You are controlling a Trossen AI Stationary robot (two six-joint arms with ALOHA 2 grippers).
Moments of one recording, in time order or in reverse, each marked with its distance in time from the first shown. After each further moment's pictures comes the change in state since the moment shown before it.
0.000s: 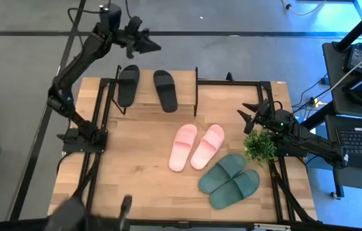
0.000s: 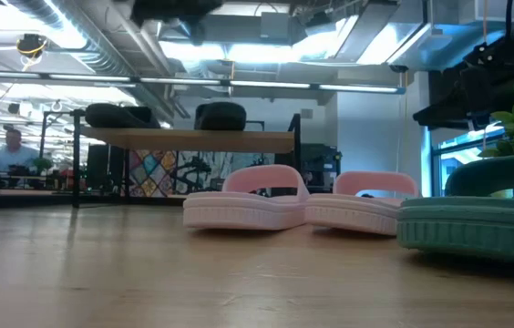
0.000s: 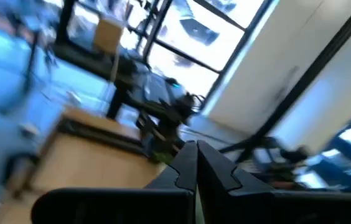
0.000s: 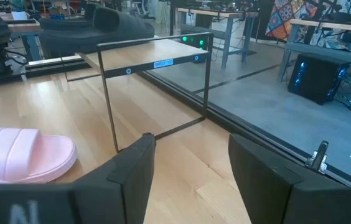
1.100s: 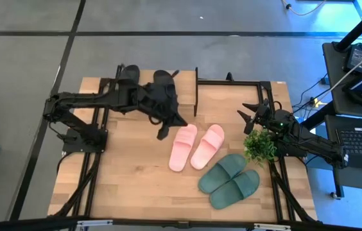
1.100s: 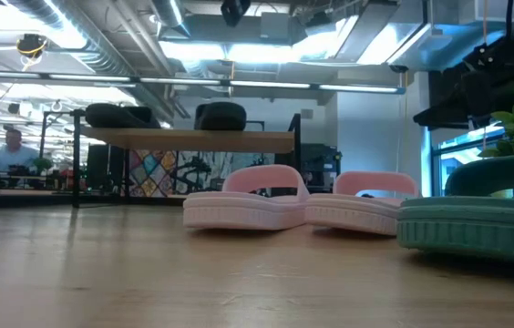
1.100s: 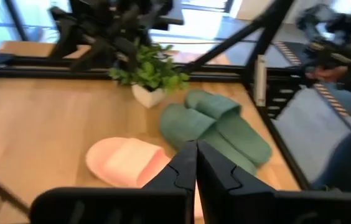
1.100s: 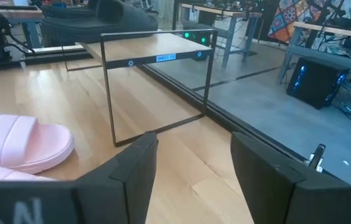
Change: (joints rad) left arm -0.889 -0.110 -0.337 -0.055 -0.914 0.239; right arm 0.000 0.000 0.000 -0.010 0.000 -0.057
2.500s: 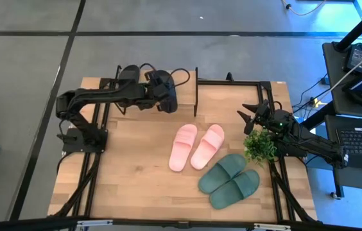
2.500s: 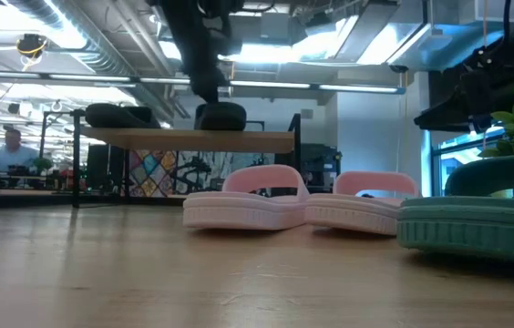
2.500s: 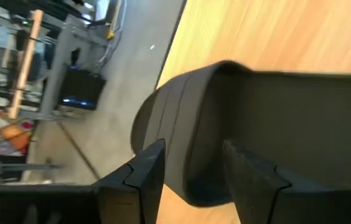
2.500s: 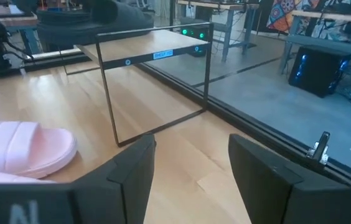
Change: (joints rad) left arm 0.146 0.151 0.000 -0.354 -1.074 0.254; right arm 0.000 0.000 0.000 -0.020 0.000 0.076
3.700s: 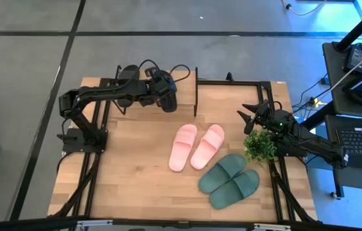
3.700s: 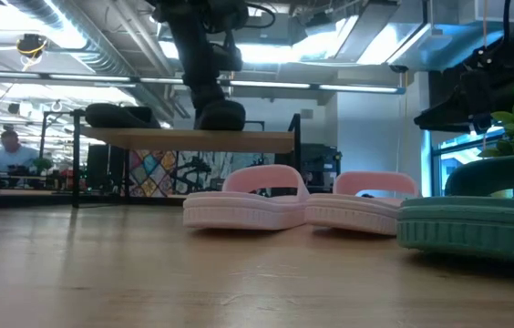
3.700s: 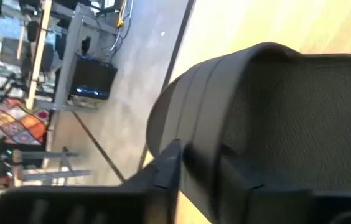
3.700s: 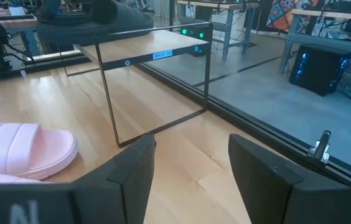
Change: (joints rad) left arm 0.070 0.039 0.000 0.033 -0.022 0.068; right arm 0.000 0.000 0.000 0.000 0.000 0.008
